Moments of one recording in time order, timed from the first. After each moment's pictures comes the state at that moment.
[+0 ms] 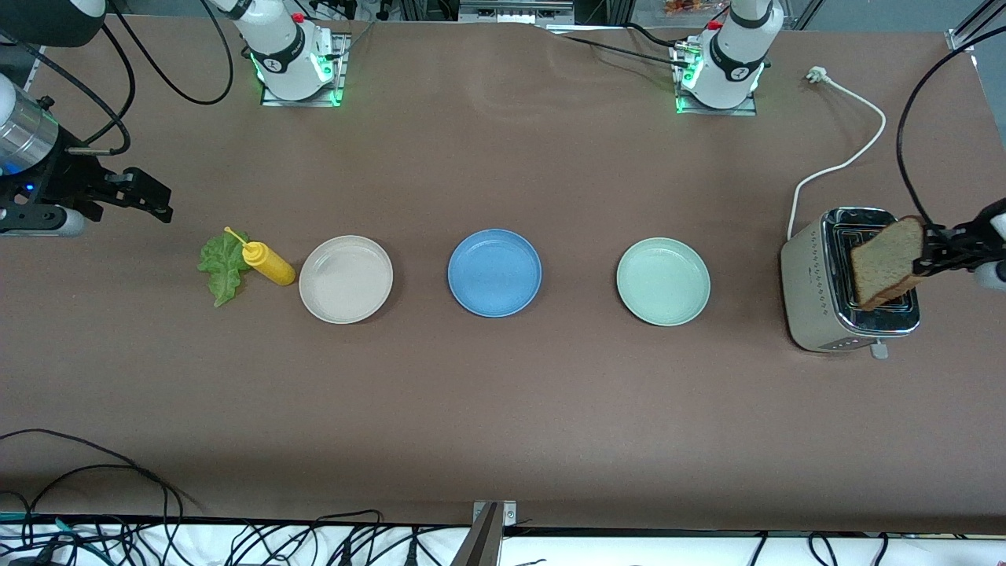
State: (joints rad) left arm 0.03 0.21 0.12 -1.52 -0.05 1.70 0.38; right arm 0.04 0.07 0.04 -1.57 -0.04 1.65 0.08
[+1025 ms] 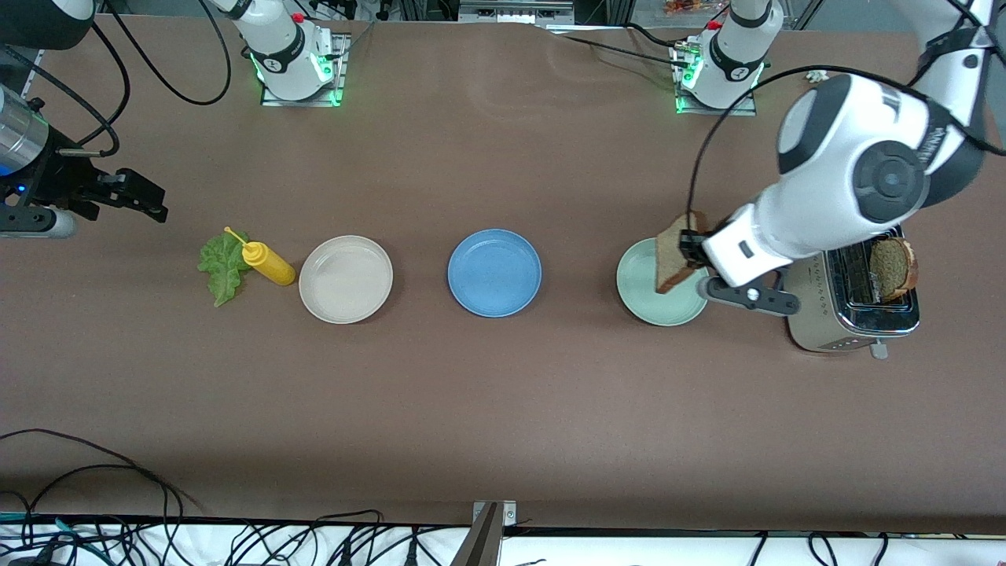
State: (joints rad) left arm -0.02 0.35 -0.35 -1.49 -0.07 1.70 -0.19; right arm 0.04 0.07 0.02 -1.57 -0.02 1.64 0.07
